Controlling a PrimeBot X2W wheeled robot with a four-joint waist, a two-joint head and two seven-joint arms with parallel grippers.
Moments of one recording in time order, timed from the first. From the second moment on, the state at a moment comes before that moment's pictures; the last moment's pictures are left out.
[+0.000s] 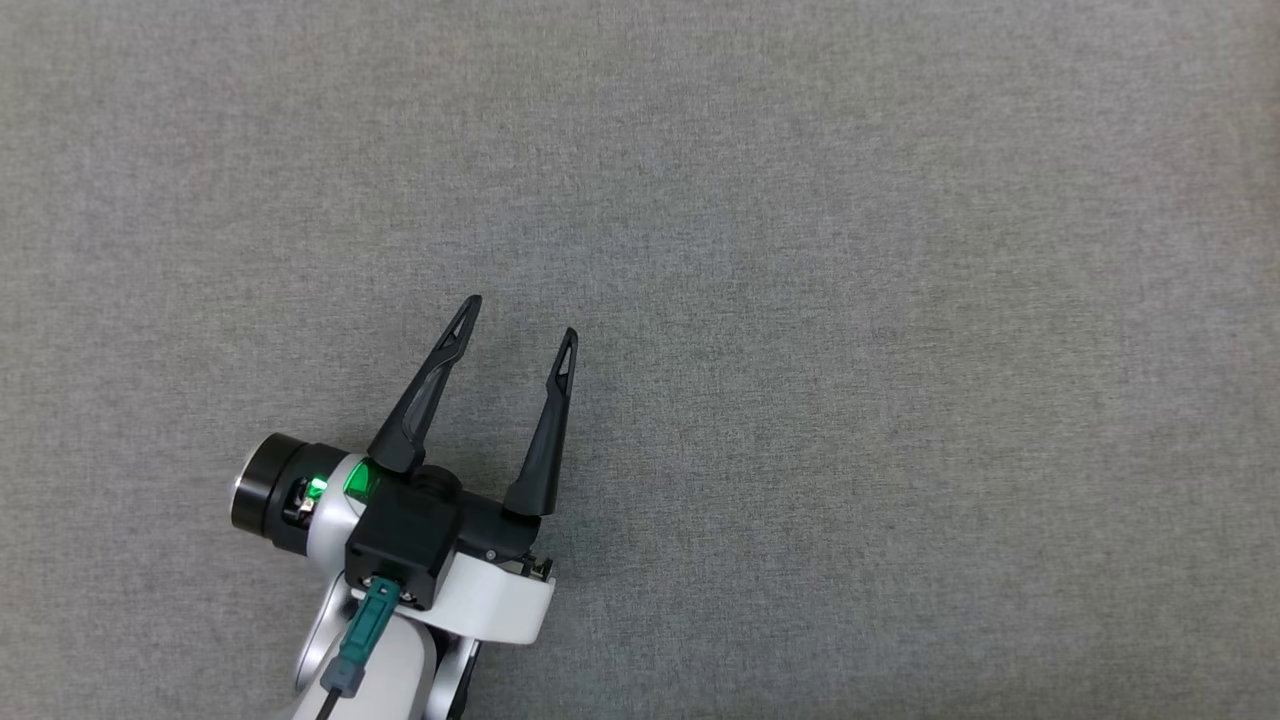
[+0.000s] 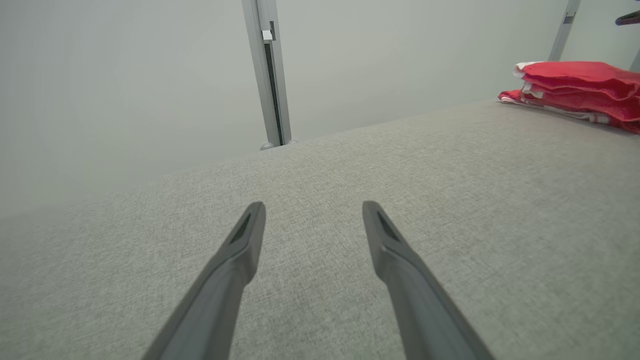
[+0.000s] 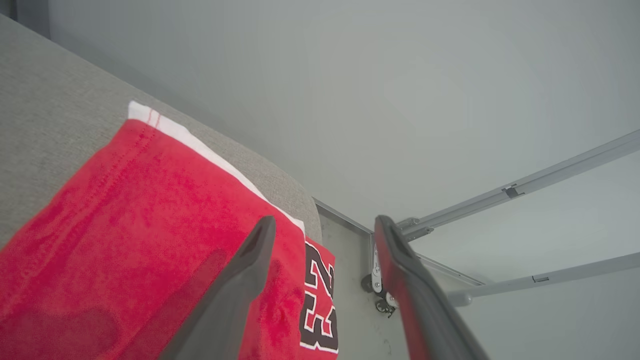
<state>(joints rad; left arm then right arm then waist) -0.22 0.08 -0.33 -0.02 0.00 0.05 -0.26 -1.05 -1.01 0.64 0.78 0.41 0.13 0.01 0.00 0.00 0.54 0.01</state>
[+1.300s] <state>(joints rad) 0.21 0.05 -0.09 -0.04 -0.18 0.05 -0.26 0.08 -0.06 0.04 0.11 0.04 0.13 -0.26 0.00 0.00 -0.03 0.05</state>
